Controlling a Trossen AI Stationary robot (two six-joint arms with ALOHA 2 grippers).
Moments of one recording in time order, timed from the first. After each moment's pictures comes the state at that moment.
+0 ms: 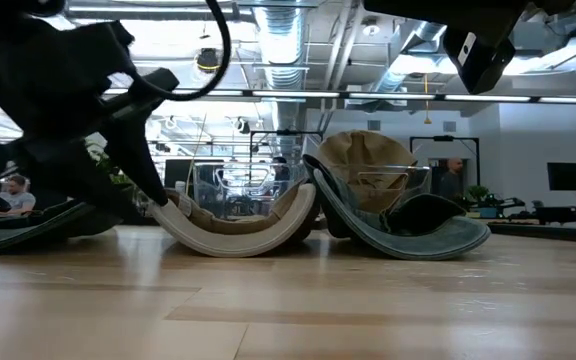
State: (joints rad) left arm -0.62 1.66 0.74 -0.16 -0.65 0.31; right arm 0.73 1.78 0.88 0.53 0.73 0.51
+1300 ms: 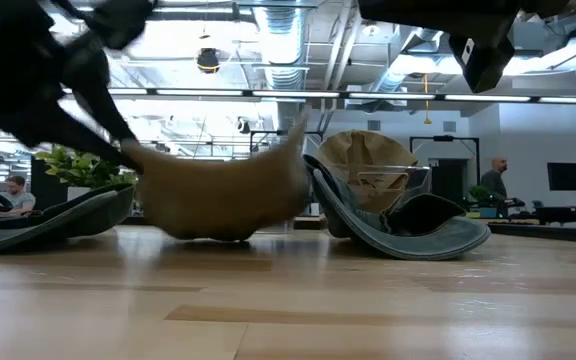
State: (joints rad) left arm -0.78 1.66 0.79 -0.16 -0.86 0.63; right arm 0.73 1.78 0.88 0.53 0.83 0.51
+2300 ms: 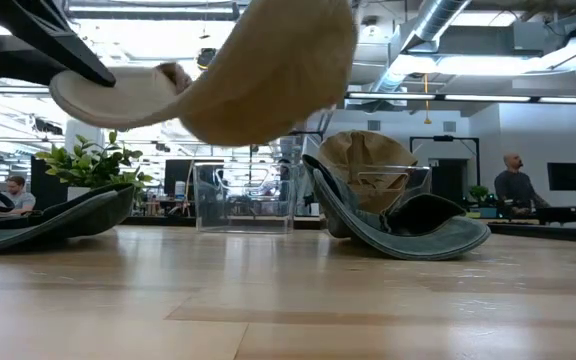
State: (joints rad) left arm -0.94 1.66 0.83 -0.14 -1.08 1.29; right arm 0.48 1.27 0.88 0.54 0.72 0.41
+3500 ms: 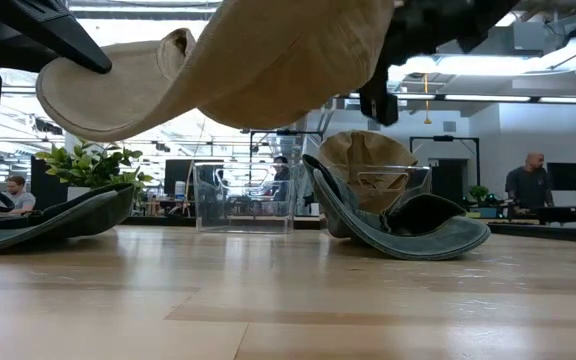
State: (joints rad) left arm -0.96 1.66 0.83 -0.09 -1.09 1.54; right arm 0.03 1.49 0.88 0.15 -0.22 0.80
